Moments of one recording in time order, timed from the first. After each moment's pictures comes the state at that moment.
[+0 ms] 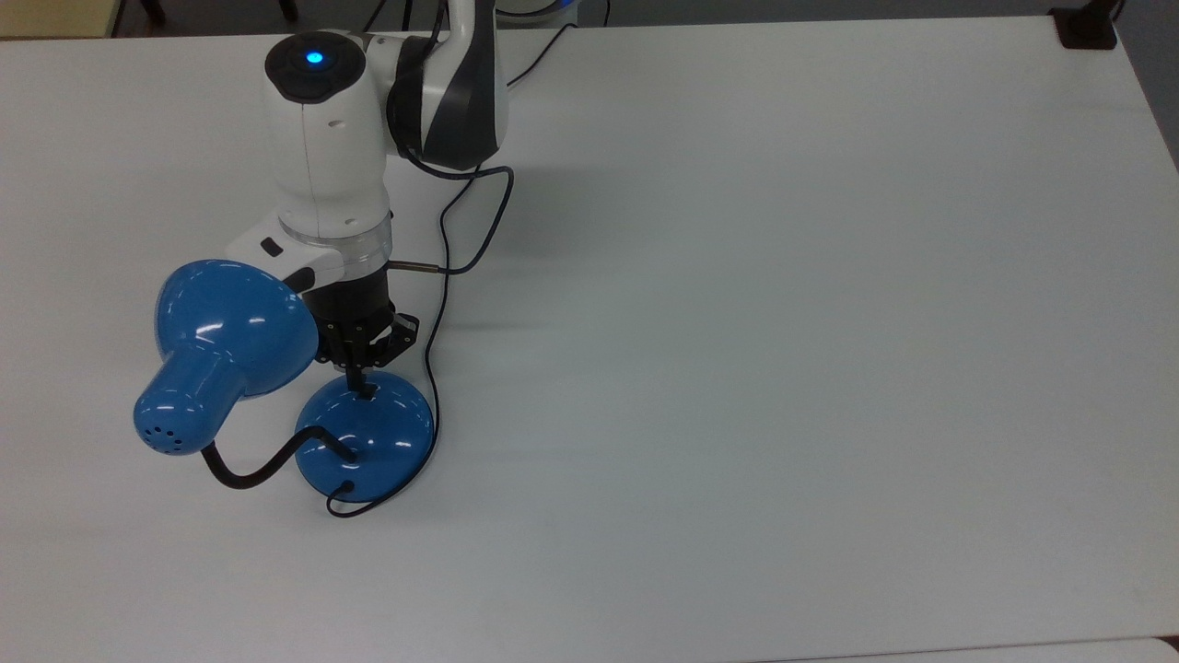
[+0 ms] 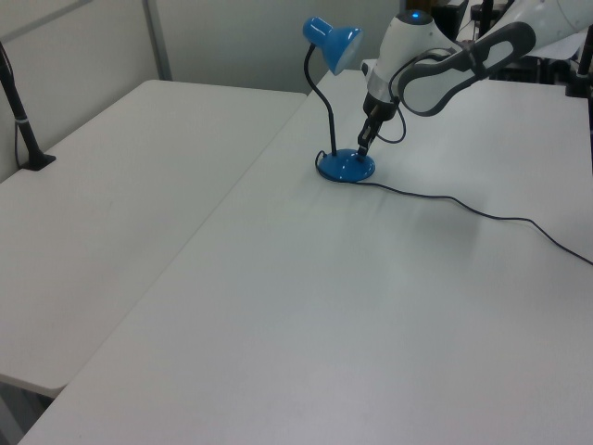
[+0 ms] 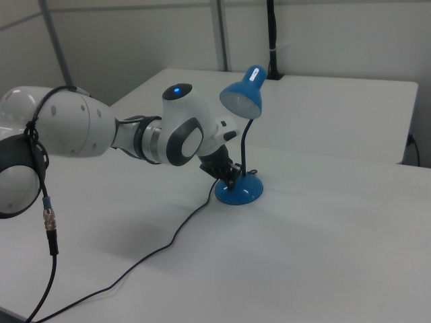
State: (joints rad) arm -0.16 0.52 0.03 -1.68 -0.13 2.54 -0.05
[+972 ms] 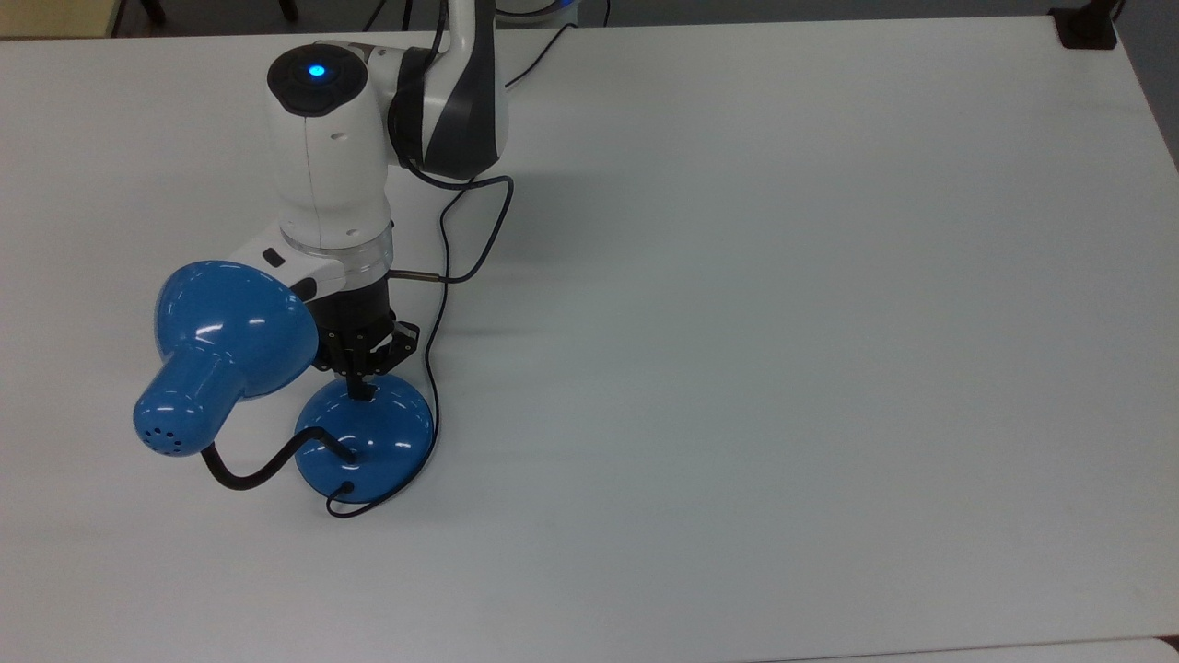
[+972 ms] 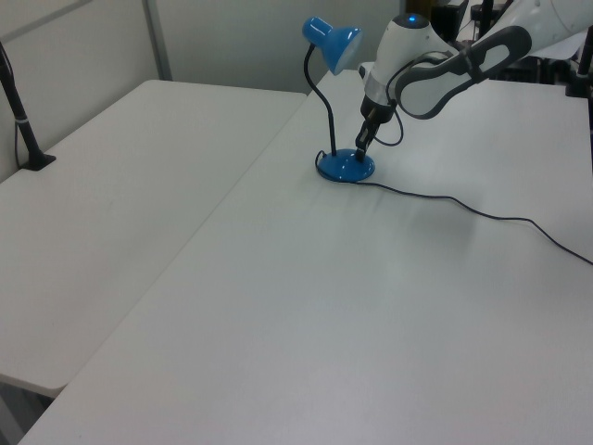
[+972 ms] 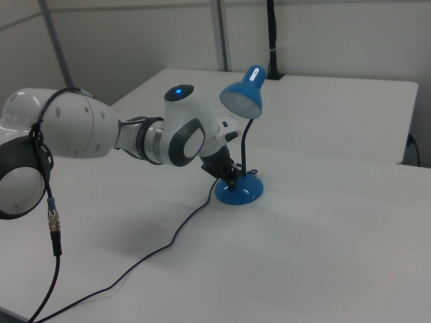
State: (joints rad) arm -0.16 0.54 0.03 -1.65 -0.13 2.55 -0.05
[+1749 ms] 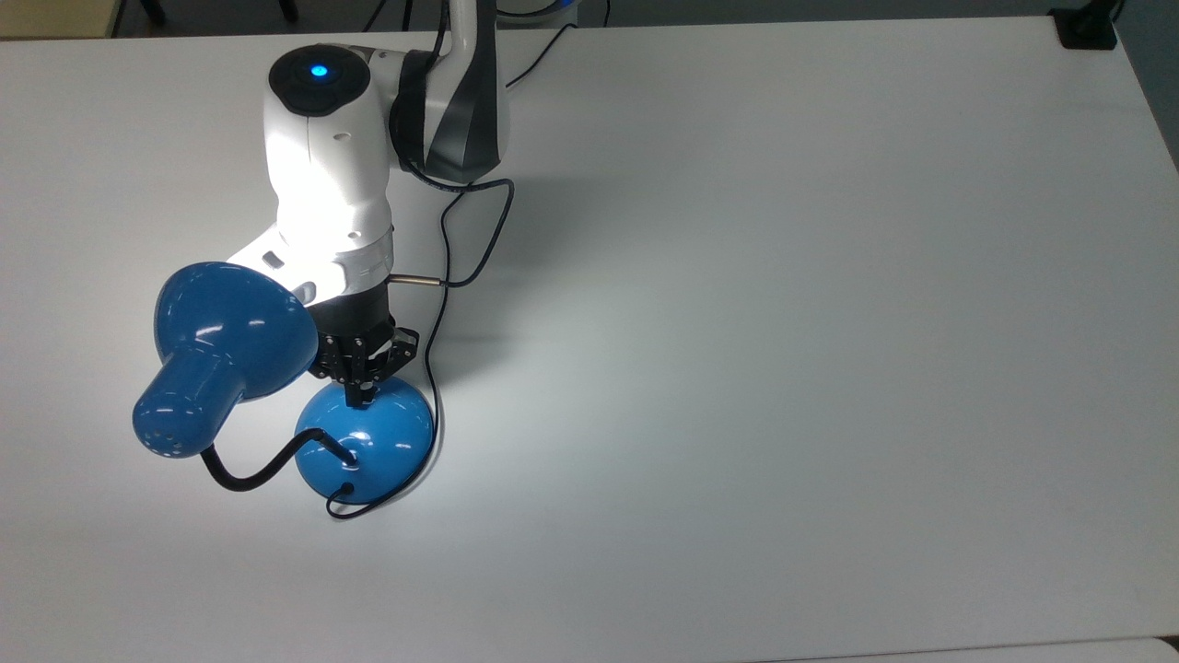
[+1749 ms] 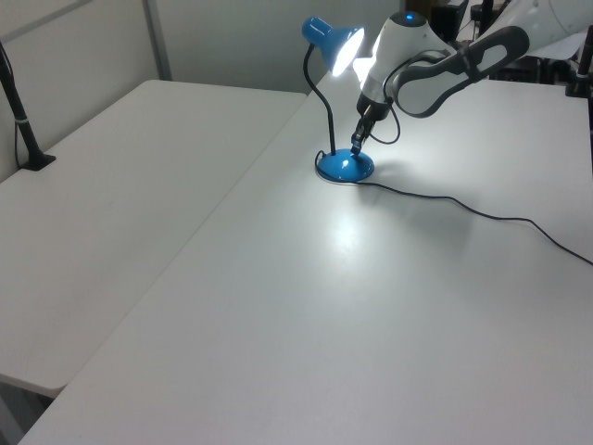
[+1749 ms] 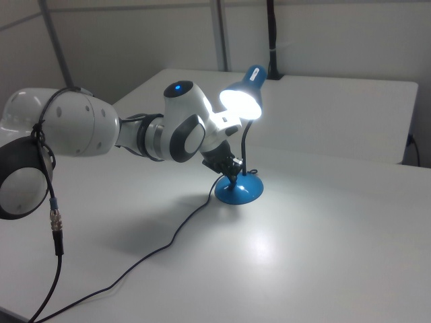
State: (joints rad) arm -0.16 0.55 0.04 -1.62 -0.15 2.55 -0.05
